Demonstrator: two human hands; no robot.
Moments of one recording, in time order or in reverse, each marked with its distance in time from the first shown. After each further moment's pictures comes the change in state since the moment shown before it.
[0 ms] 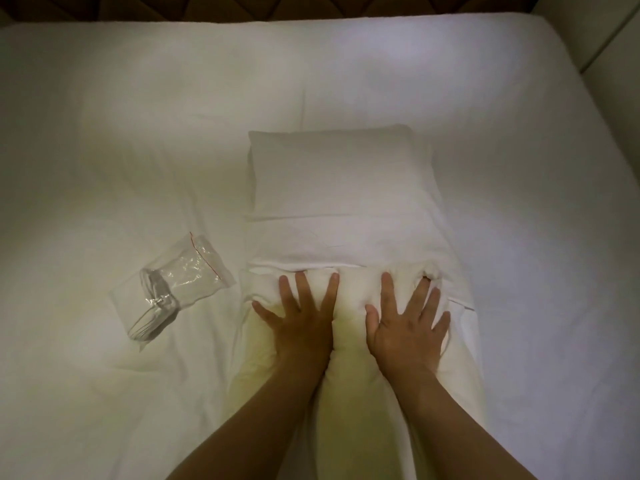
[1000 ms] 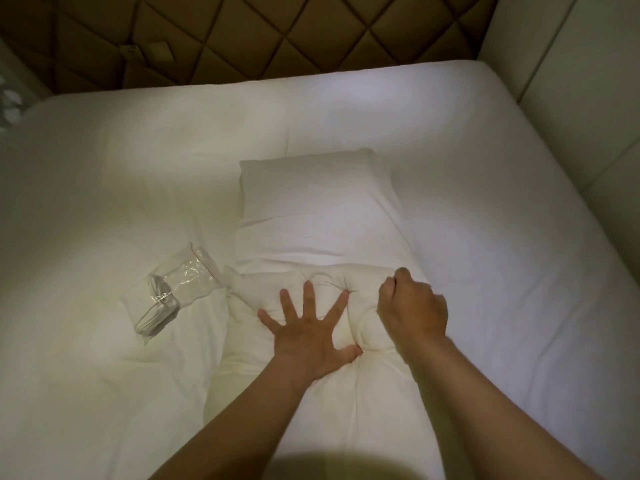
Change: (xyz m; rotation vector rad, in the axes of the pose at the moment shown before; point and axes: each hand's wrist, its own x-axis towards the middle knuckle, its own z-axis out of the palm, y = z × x) left_hand -0.061 0.046 -0.063 0.039 -0.367 0.126; right_hand -0.012 0.059 -0.085 0.227 0.134 -0.036
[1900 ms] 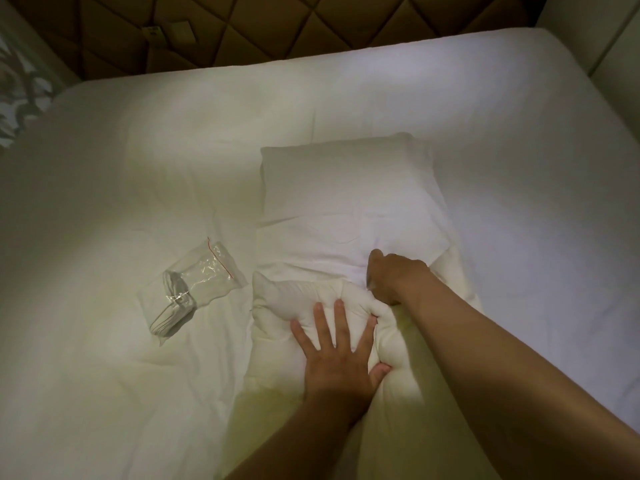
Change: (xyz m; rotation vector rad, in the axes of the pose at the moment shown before) left_hand 0.016 -0.002 0.055 0.105 0.236 0.036; right_hand 0.101 -0.067 0.058 -0.328 -0.613 -0.332
